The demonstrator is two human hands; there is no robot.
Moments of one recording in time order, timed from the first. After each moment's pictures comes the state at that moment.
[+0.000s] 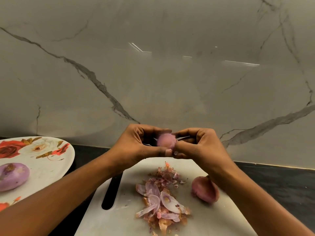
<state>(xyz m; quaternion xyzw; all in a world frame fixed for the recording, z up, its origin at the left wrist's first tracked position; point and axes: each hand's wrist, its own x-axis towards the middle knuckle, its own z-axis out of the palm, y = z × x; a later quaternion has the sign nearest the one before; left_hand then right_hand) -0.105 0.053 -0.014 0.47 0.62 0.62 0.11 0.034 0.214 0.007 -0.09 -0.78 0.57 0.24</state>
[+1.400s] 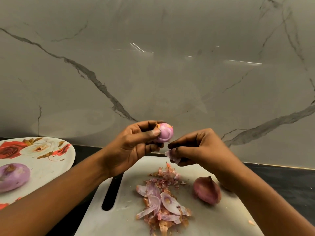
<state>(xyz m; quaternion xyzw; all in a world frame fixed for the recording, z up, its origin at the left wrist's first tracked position) -0.110 0.047 -0.011 0.41 0.47 0.72 0.30 0.040 0.223 0.013 -0.07 -0.81 0.55 0.16</state>
